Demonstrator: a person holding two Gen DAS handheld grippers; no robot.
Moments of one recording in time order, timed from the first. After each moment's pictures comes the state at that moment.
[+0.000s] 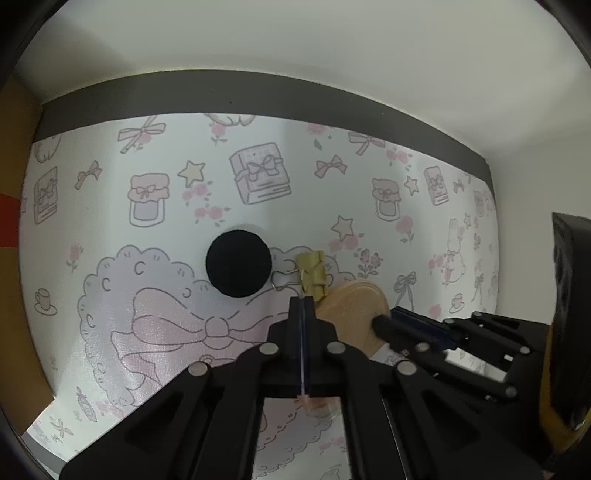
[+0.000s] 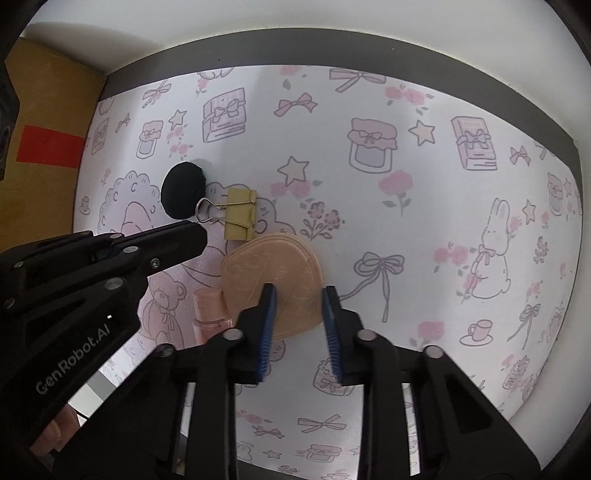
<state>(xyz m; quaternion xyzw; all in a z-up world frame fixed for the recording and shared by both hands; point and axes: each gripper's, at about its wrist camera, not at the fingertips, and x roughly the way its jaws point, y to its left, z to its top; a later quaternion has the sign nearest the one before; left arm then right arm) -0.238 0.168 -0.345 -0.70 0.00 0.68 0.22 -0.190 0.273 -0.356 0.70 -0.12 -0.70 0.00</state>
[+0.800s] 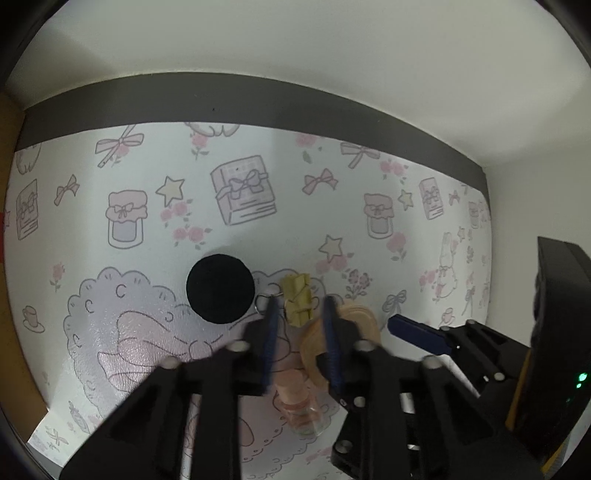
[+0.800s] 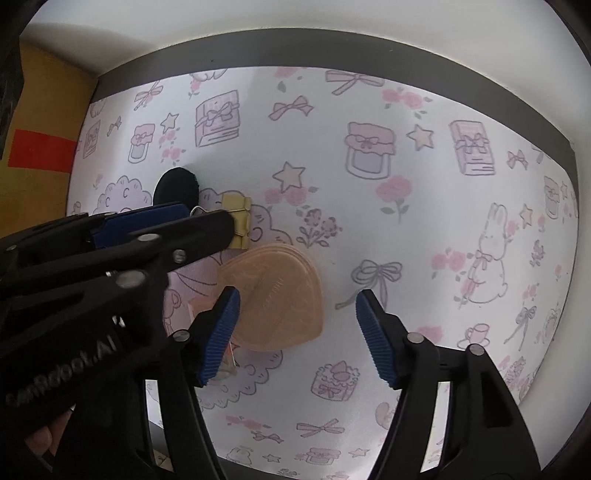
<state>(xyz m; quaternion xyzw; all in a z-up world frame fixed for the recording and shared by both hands) -0.250 0.180 -0.357 -0.71 -0.01 0.67 0.23 -0.198 0.260 -0.366 0.71 -0.13 -0.70 0.00</state>
